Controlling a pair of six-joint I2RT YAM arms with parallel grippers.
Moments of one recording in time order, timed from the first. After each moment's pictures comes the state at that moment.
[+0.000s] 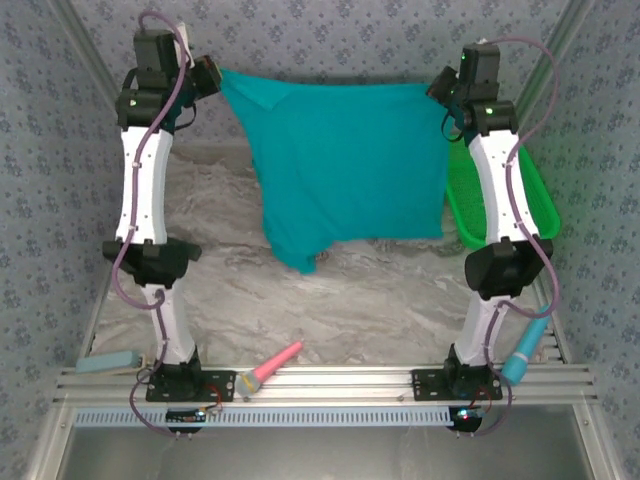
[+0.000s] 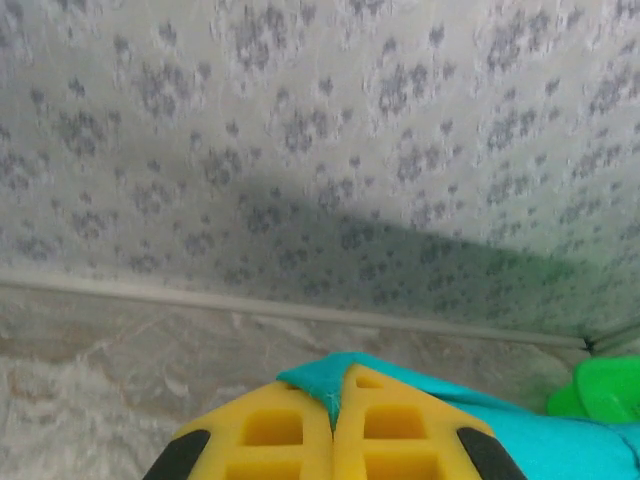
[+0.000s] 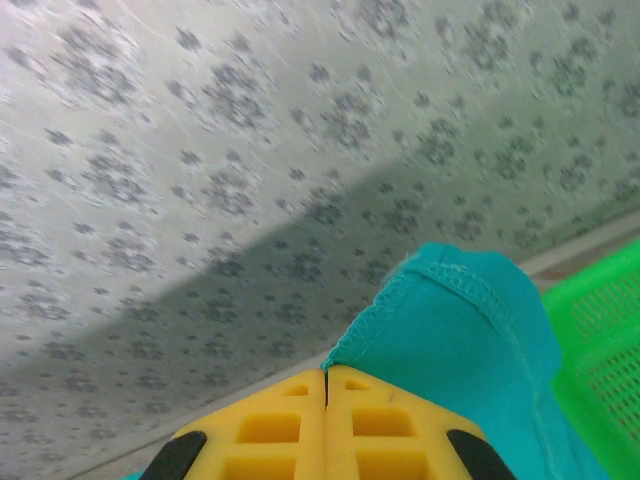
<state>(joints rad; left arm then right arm) -0.11 2.10 2.75 -0.97 0.16 -0.39 0.08 1.94 2.31 -0.73 0.06 0.54</state>
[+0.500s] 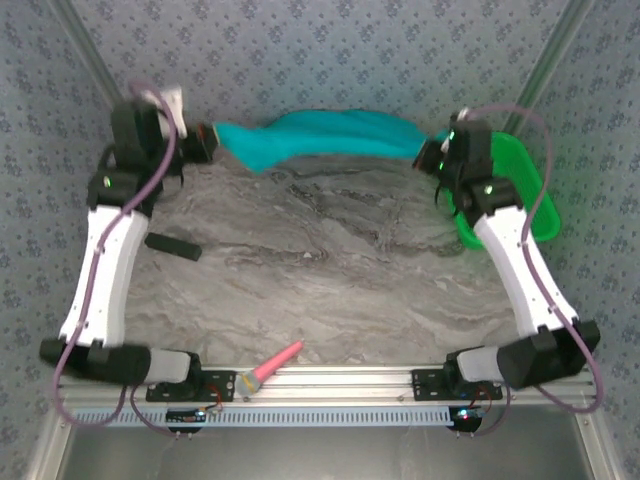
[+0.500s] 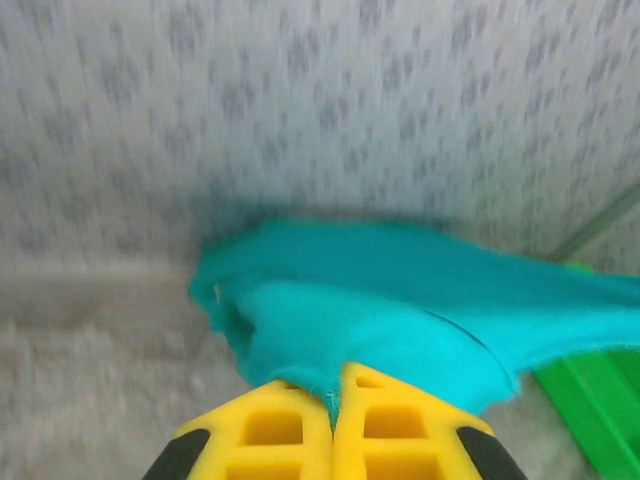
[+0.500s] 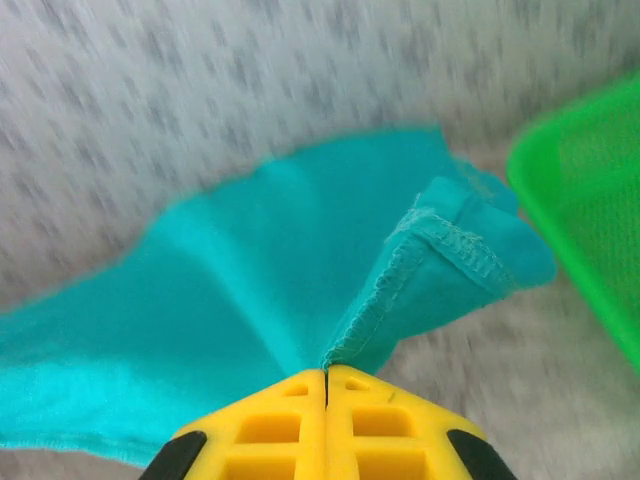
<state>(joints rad) -0.16 1.28 1.56 -0.71 0.24 -0.34 0.24 1.30 1.36 -0.55 0.08 0.54</state>
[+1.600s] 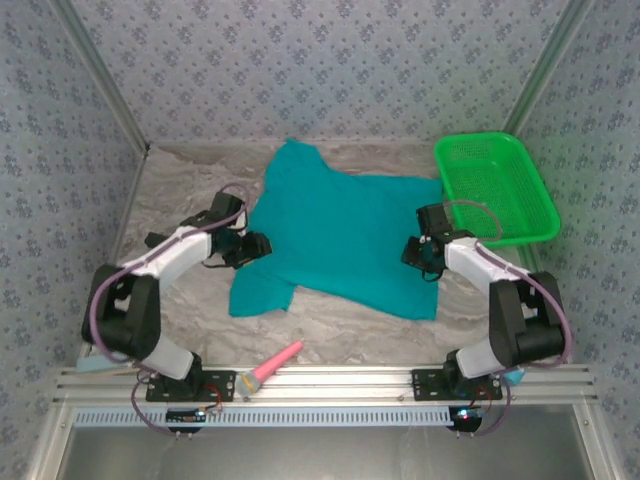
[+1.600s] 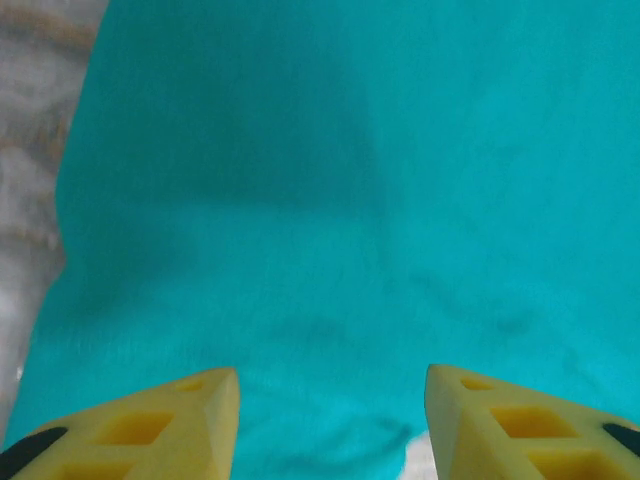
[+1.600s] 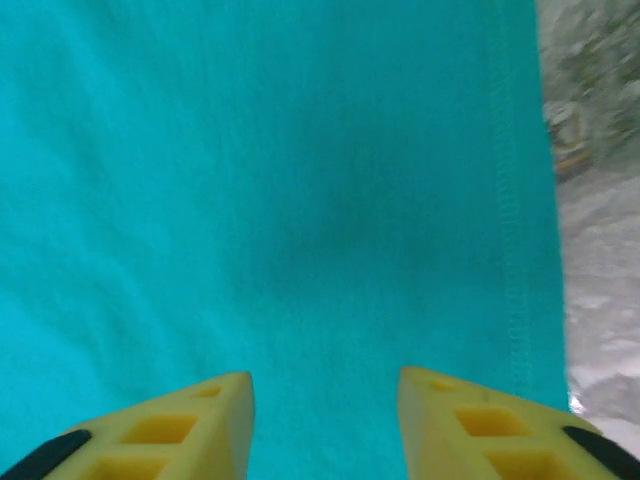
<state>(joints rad) -0.32 1.56 0.97 -0.57 0.27 -0.62 0.21 1.48 0.80 -0.47 -0.01 0.53</state>
